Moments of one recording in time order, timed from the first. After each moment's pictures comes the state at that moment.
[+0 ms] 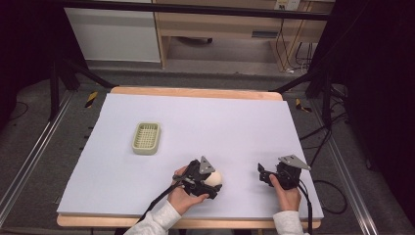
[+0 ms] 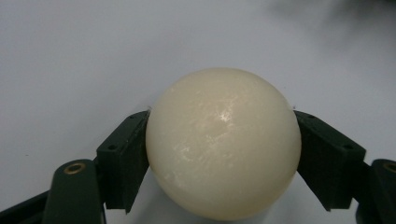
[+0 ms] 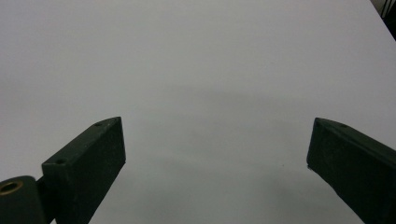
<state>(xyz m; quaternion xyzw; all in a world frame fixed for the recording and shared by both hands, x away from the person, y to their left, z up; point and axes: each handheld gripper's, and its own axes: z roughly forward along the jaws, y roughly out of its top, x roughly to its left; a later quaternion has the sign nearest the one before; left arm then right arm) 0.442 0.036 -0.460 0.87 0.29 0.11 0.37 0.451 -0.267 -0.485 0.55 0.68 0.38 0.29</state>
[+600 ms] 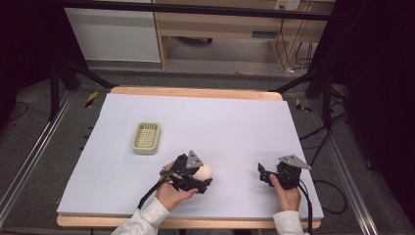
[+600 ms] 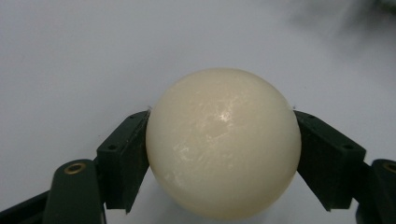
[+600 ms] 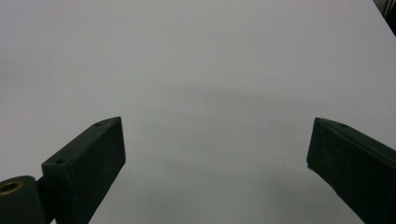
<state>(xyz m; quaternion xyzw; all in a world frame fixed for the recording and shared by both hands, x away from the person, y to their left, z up) 0.448 0.067 -0.441 0.87 0.31 0.13 0.37 0.452 -0.268 -0.486 0.55 0.68 0.38 0.29</state>
